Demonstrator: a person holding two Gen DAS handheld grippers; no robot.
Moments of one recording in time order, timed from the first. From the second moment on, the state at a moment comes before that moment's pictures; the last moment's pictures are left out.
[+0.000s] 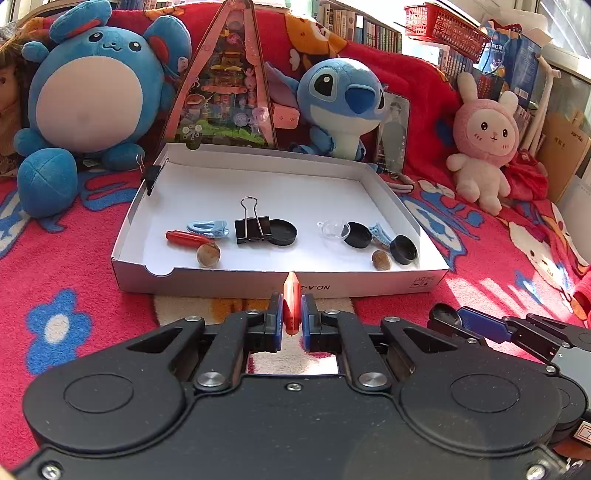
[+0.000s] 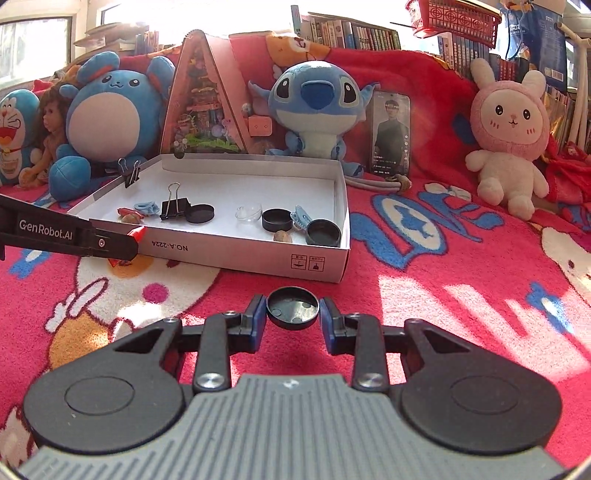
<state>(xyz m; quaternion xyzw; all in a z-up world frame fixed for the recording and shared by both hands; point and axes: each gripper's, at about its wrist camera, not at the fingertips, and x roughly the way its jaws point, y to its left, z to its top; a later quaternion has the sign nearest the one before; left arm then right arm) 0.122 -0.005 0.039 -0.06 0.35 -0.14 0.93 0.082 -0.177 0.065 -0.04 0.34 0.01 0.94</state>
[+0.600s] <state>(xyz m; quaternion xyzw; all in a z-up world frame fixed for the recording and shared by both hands) 0.165 0.028 0.051 -0.08 0.33 -0.10 0.93 0.120 -0.183 0.084 -0.03 0.32 0.01 0.95</state>
